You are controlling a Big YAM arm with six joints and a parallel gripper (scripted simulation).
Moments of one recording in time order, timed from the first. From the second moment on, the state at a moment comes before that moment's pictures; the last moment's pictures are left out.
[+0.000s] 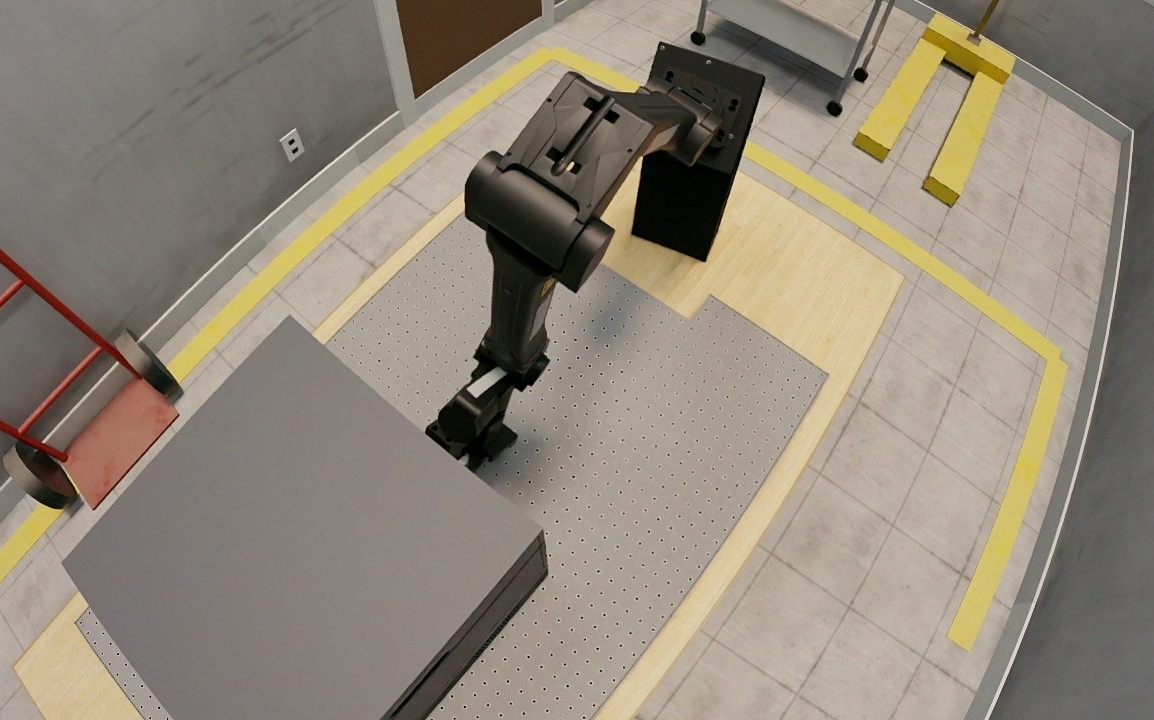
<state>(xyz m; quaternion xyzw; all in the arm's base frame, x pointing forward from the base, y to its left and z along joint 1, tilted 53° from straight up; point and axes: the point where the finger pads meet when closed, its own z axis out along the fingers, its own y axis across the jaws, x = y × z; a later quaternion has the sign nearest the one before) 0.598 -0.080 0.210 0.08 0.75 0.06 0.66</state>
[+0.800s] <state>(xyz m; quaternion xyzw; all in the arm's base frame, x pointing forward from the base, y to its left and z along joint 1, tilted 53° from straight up) 0.568 -0.077 0.212 0.08 0.75 0.06 0.66</state>
